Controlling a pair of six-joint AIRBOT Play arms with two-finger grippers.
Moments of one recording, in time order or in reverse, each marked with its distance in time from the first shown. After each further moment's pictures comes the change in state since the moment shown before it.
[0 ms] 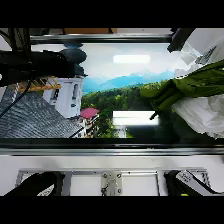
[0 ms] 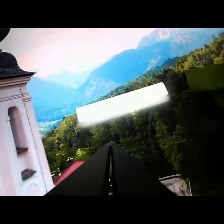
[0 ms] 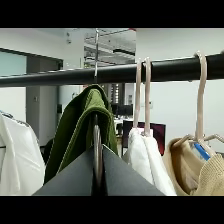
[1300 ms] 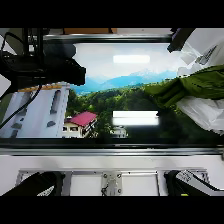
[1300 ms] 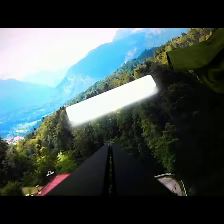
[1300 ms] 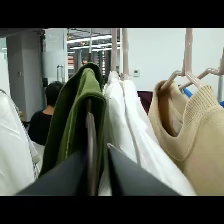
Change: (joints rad) left arm -0.084 -0.003 0.000 0.000 -0.006 0.000; right arm -0.008 -0.043 -0.087 0.000 -0.045 0.010
